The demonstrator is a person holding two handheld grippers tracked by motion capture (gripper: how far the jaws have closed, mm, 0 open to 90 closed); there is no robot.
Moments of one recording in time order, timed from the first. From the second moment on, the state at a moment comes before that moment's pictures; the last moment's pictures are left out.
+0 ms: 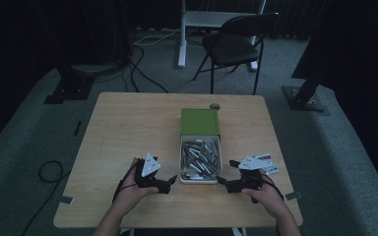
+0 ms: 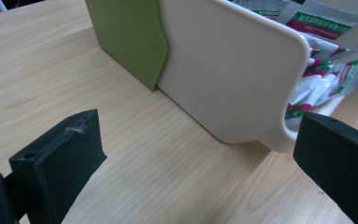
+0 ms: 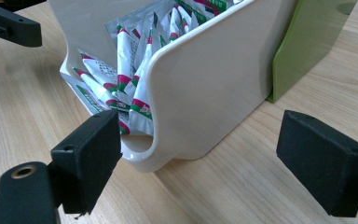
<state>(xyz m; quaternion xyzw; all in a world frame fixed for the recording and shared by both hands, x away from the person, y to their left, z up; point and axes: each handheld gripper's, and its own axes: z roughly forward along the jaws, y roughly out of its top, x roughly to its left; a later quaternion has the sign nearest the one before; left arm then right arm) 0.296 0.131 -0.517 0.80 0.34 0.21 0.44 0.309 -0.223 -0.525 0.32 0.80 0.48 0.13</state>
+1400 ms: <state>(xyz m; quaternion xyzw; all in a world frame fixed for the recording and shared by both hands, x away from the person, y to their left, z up) 0.325 0.113 -0.512 0.80 0.34 0.21 0.45 0.331 -0.225 -0.517 0.35 0.79 0.48 0.15</state>
